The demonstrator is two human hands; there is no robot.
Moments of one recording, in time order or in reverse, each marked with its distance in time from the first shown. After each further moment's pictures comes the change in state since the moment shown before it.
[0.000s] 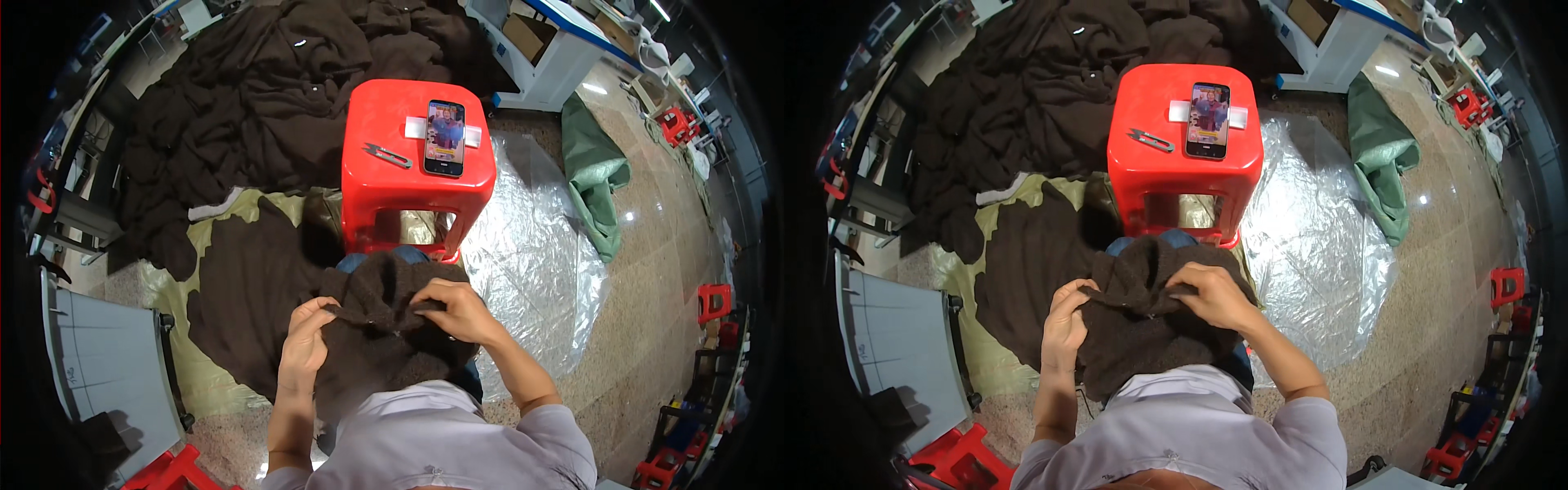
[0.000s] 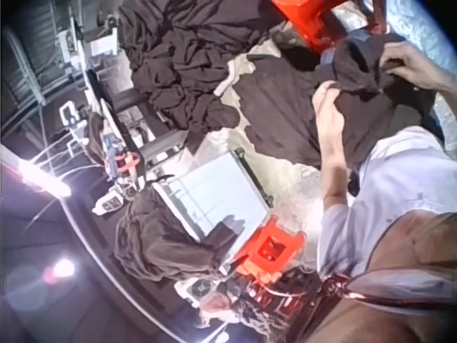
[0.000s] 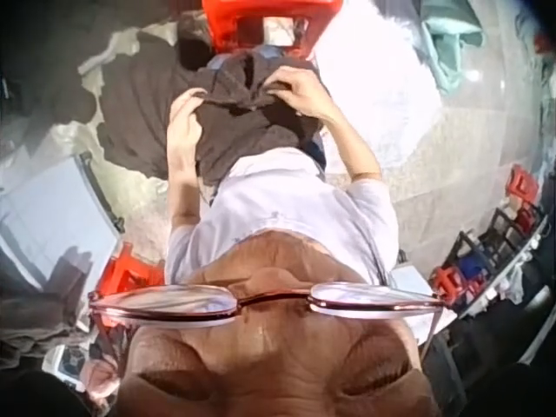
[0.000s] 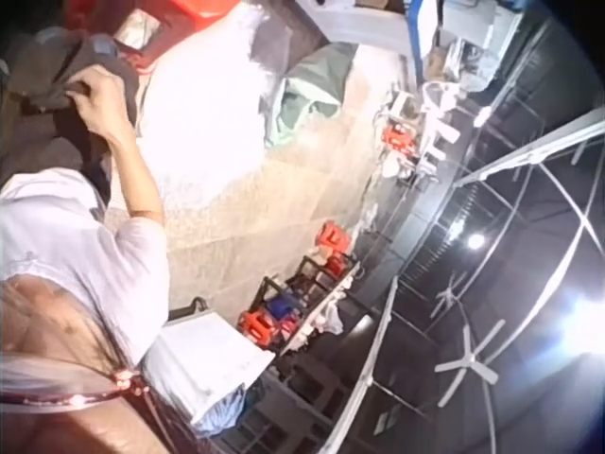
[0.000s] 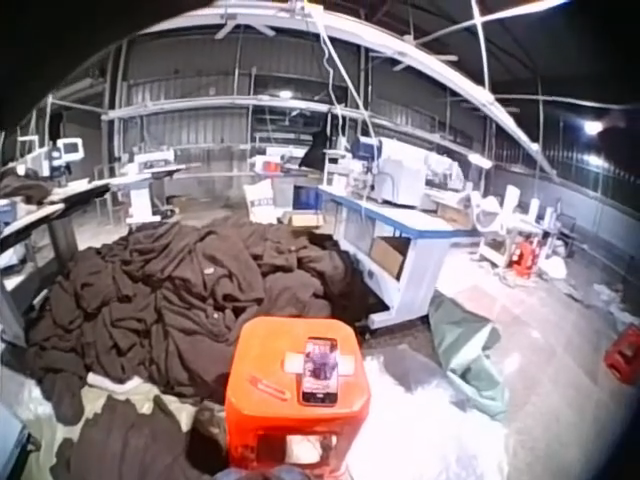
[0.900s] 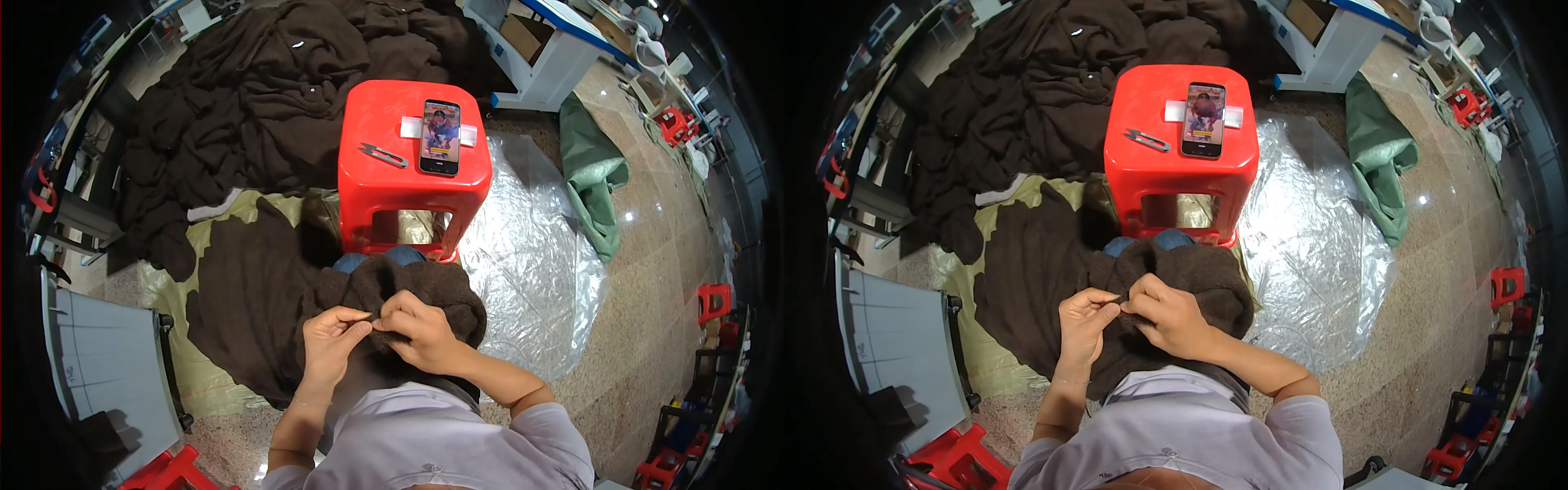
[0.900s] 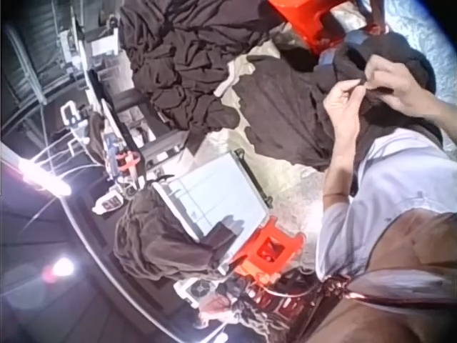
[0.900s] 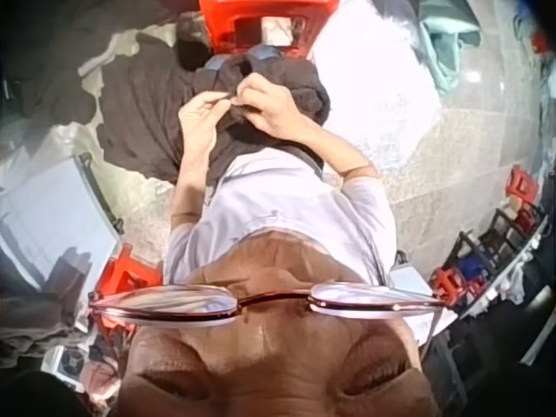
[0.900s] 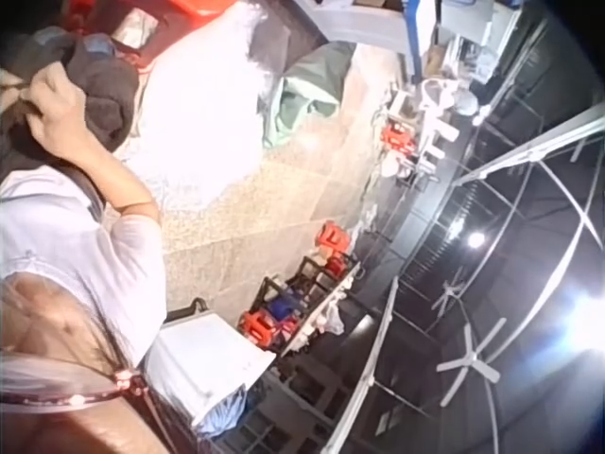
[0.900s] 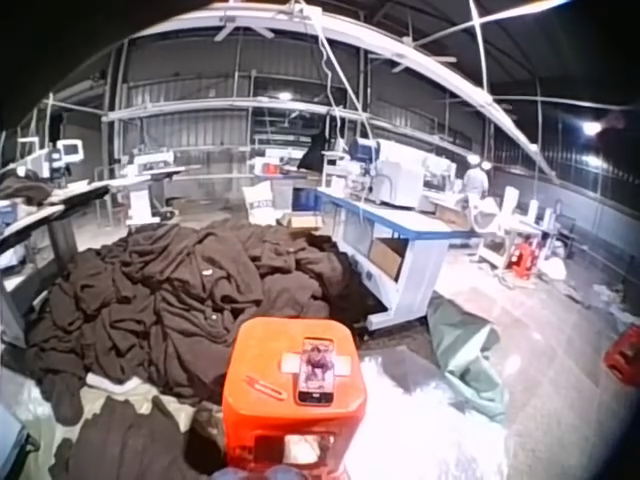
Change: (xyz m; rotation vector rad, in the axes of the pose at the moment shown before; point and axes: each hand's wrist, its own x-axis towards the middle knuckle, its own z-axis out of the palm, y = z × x) left_hand -0.020 -0.021 0.053 0.187 -0.103 0.257; right_hand 0.002 -0.043 0.040 -0.103 0.346 -0.510
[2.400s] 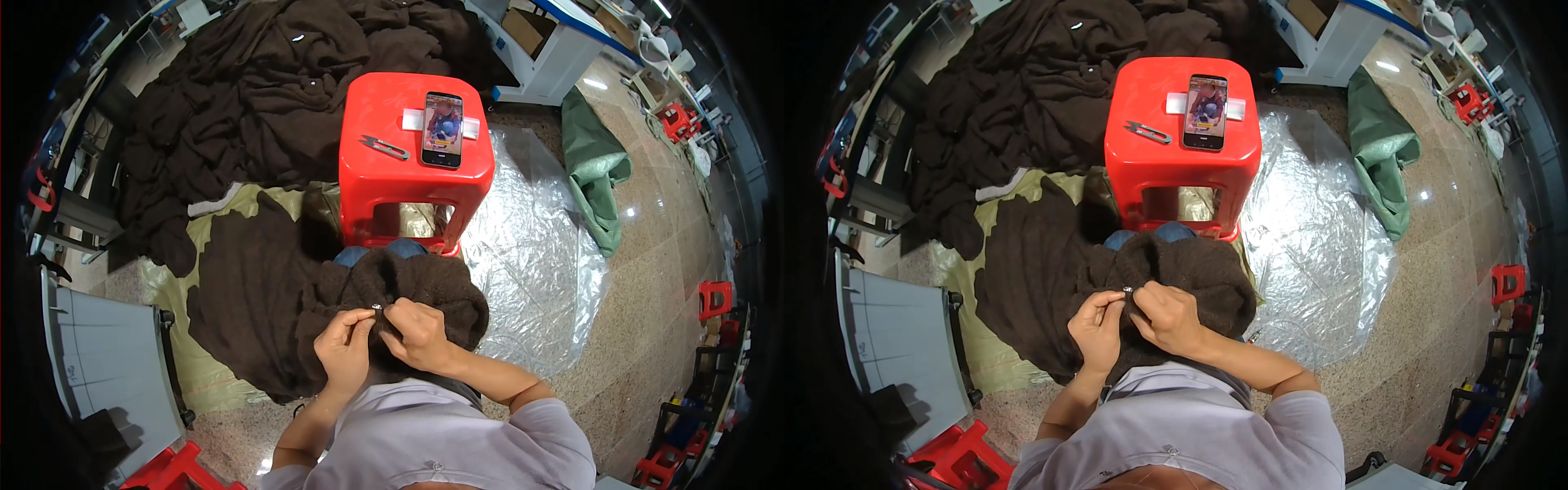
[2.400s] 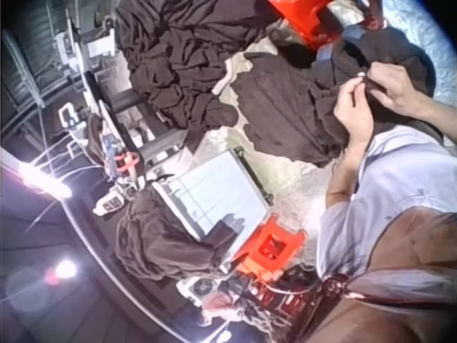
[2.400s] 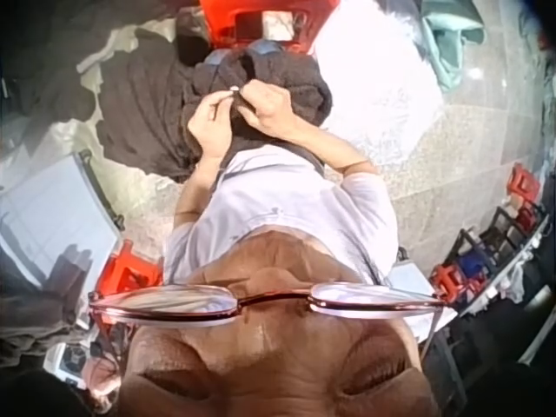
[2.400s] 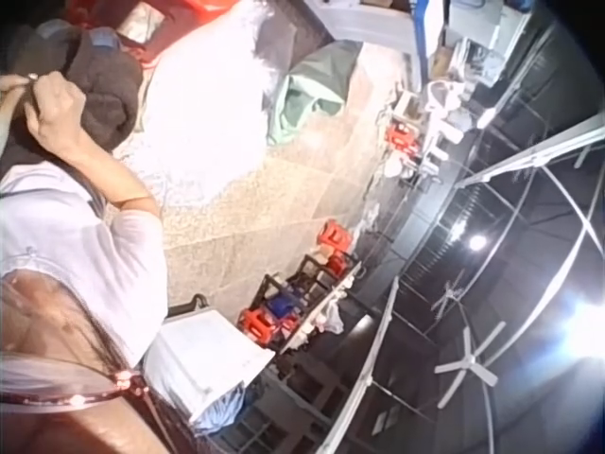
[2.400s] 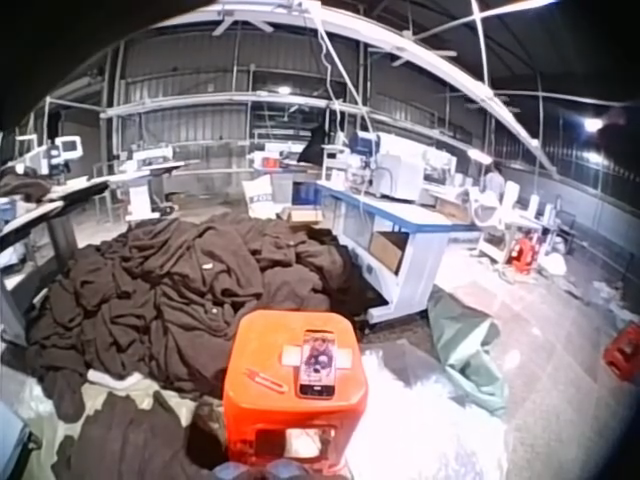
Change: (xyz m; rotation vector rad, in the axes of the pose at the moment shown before) left_hand -0.011 -0.022 0.021 0.417 0.250 0.309; right_hand -0.019 0.002 0.024 -0.128 0.064 0.093
